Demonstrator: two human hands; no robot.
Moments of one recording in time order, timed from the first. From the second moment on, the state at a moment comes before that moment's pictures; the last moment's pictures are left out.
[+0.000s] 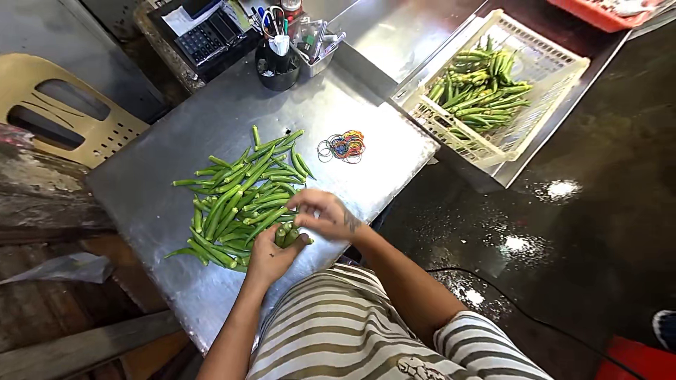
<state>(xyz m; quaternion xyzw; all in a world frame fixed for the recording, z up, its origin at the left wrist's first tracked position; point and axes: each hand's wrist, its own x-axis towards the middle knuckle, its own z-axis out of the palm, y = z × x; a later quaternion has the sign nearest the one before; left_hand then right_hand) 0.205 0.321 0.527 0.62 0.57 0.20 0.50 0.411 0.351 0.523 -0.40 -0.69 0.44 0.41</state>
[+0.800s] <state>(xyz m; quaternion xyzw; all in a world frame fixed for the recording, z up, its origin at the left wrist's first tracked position) 0.194 0.315 0.530 0.54 0.56 0.27 0.57 0.526 0.414 0.500 -0.66 -0.43 0.39 0.47</state>
